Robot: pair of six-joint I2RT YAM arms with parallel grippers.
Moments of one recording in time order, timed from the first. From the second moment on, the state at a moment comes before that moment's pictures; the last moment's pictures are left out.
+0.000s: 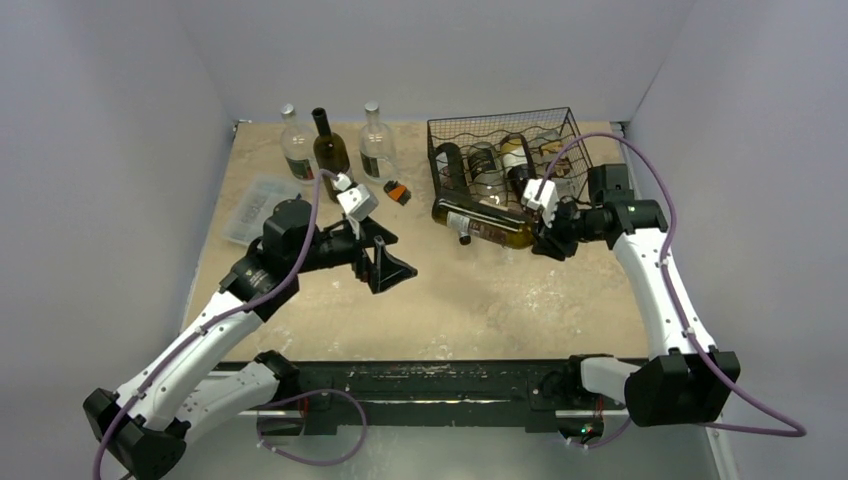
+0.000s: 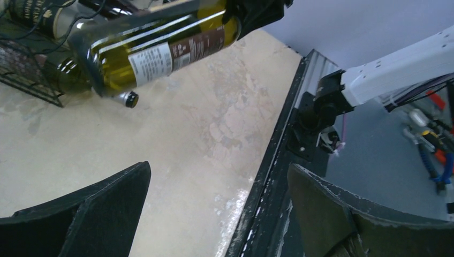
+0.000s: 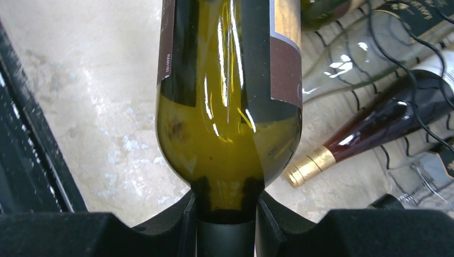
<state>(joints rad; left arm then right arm) -0.60 0.87 0.90 -0.28 0.57 -0.19 0.03 1.20 1.17 -1.01 -0.63 -0.94</state>
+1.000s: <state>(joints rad) -0.64 1.41 0.98 0.12 0.86 -0.44 0.11 1.10 1.05 -1.18 -0.48 -1.65</state>
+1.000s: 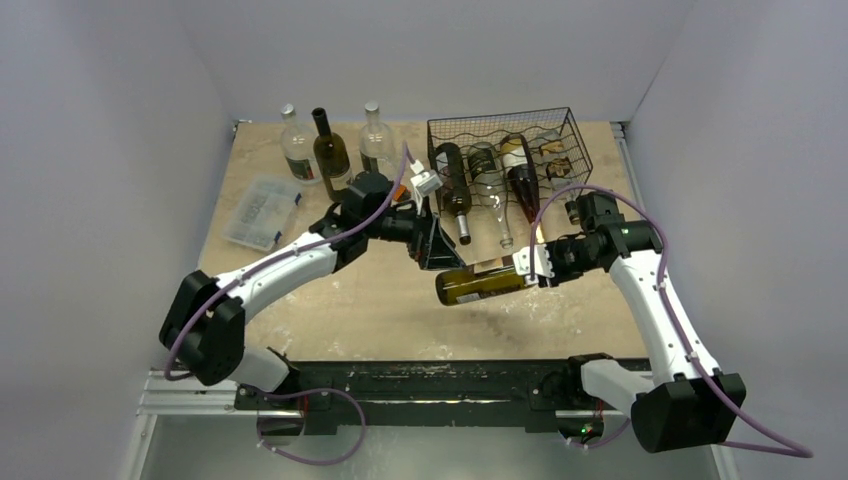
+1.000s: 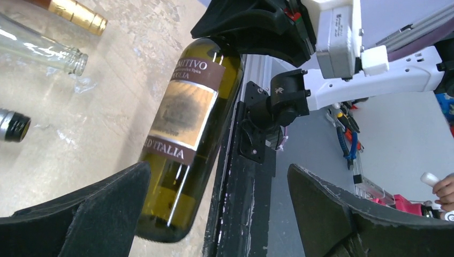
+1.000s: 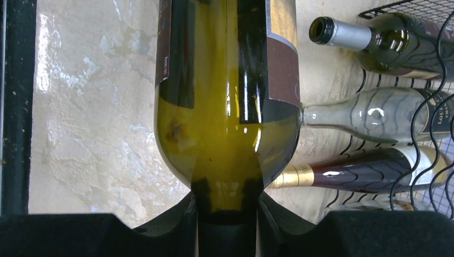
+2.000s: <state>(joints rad) -0.84 1.77 1.08 0.27 0.87 -0.42 0.14 1.09 1.03 -1.21 -0.52 -1.84</state>
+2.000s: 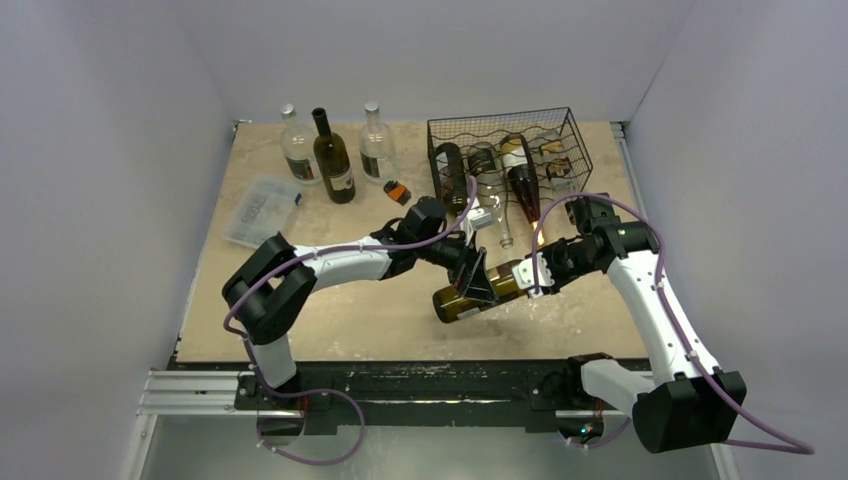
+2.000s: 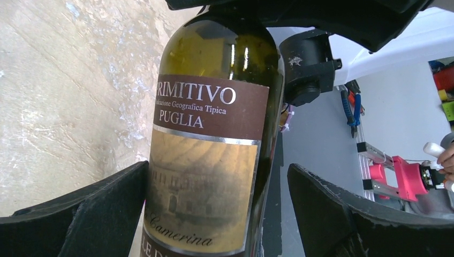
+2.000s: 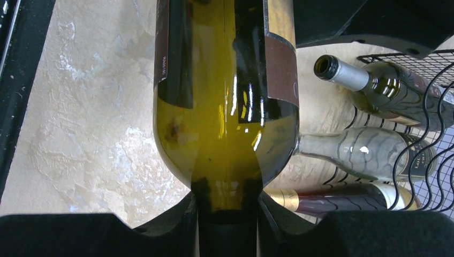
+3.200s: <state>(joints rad) -0.90 1.84 1.08 0.38 0.85 -0.46 0.16 1.09 1.00 -1.21 -0.55 -1.85</state>
